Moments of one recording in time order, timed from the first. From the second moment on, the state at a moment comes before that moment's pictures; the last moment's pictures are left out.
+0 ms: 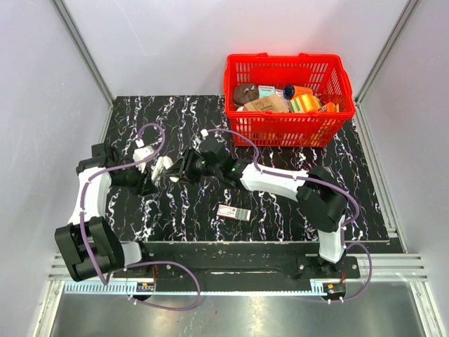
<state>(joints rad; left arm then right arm) 0.29 1.27 0.94 -1.03 0.83 0.93 0.97 1.93 1.40 0.19 -0.27 1.32</state>
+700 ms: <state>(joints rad) 0.26 0.93 0.78 -0.81 0.60 1.03 0.91 1.91 1.44 0.12 -0.47 1.02</state>
